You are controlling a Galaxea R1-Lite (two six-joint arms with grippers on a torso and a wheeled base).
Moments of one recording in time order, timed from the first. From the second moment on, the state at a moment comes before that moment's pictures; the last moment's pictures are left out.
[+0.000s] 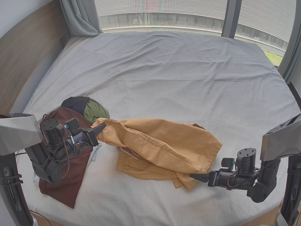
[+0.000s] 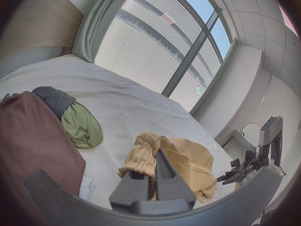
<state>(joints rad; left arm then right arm) -0.14 2.18 -0.56 -1.55 -0.45 -0.35 0.38 2.26 -0.25 -1.48 0.38 0.53</state>
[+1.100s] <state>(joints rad) -0.15 2.20 -0.56 -1.55 -0.45 -0.35 0.45 2.17 -0.25 -1.54 0.41 0.59</state>
